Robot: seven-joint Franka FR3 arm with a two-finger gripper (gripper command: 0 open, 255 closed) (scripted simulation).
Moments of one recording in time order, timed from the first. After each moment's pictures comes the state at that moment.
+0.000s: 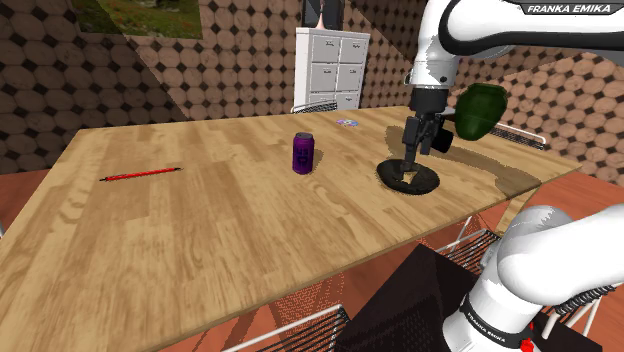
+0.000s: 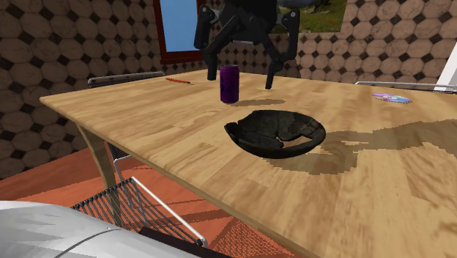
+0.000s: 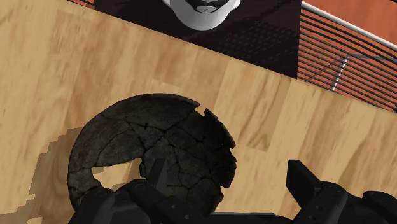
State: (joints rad) arm -0.01 -0.77 -0.07 -2.36 0.02 1.46 -0.07
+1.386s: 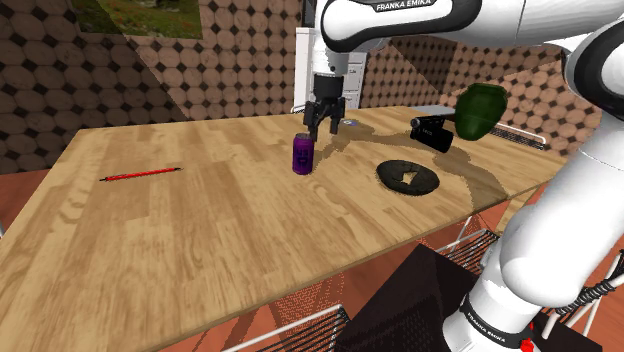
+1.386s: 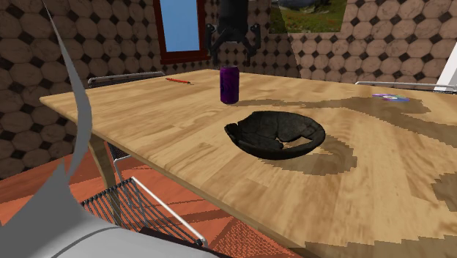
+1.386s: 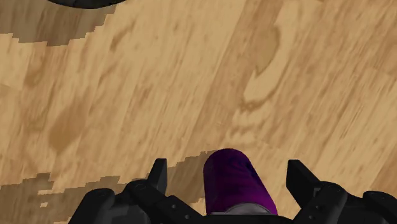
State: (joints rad) arm 0.06 -0.12 0.06 -1.84 0.03 1.69 0.04
